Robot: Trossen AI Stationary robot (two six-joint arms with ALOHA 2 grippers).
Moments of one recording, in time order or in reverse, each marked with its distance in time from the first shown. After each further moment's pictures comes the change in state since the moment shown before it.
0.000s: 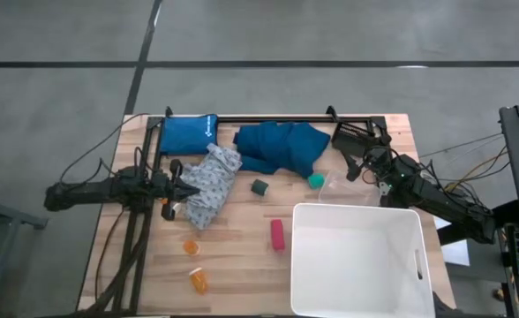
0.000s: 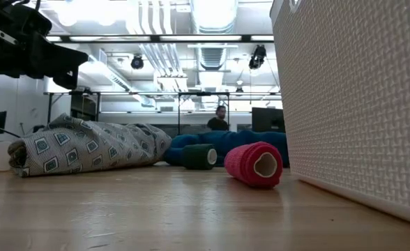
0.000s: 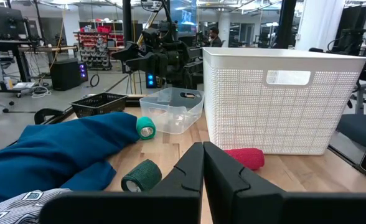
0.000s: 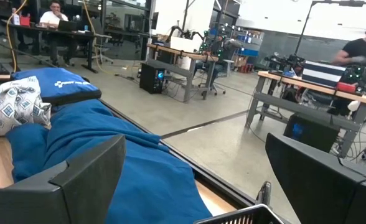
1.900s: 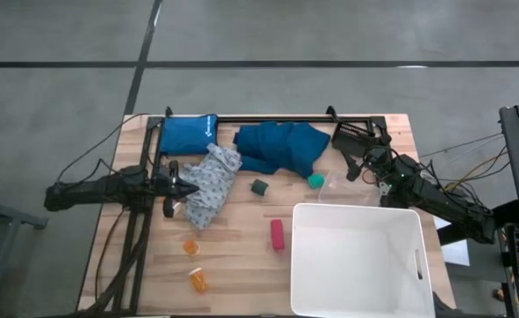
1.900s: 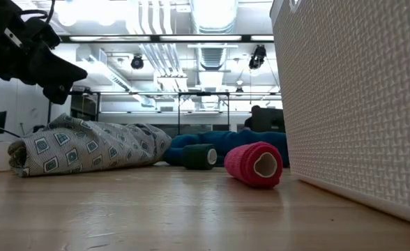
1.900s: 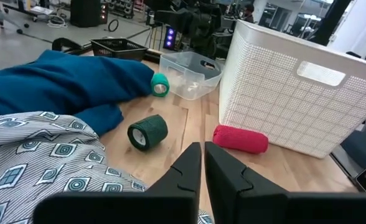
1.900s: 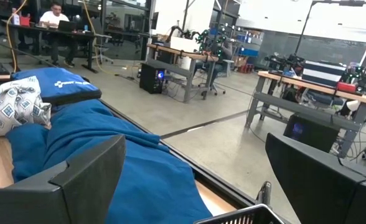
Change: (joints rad) left arm 0.001 0.000 0.071 -0.225 -0.090 -0.240; right arm 0.000 0.000 0.000 0.000 0.000 0.001
